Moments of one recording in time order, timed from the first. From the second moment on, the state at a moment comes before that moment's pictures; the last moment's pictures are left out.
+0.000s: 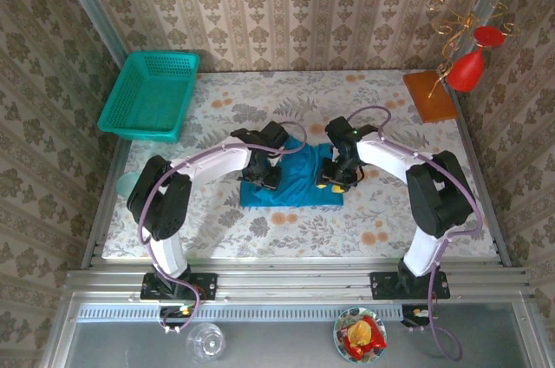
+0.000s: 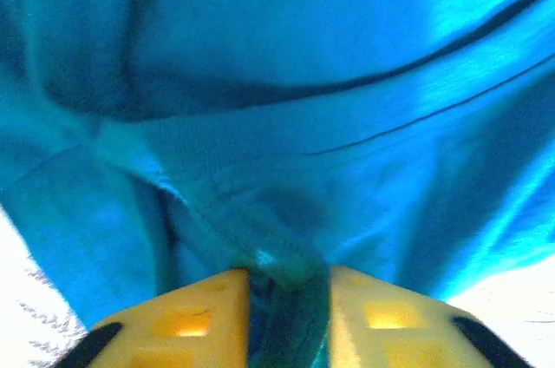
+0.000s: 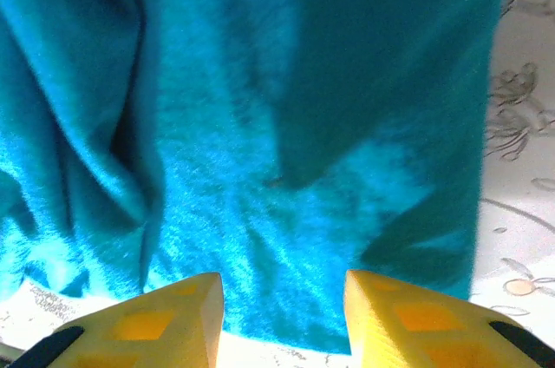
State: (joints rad) left arm -0.76 1.80 1.29 -0.88 0.03 -0.31; right arm 0.41 1.76 1.17 -0.84 -0.28 0.63
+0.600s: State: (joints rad) left arm -0.47 1.48 0.94 -0.68 0.23 -0.38; right arm 0.37 1.73 1.13 -0.82 -0.27 0.59
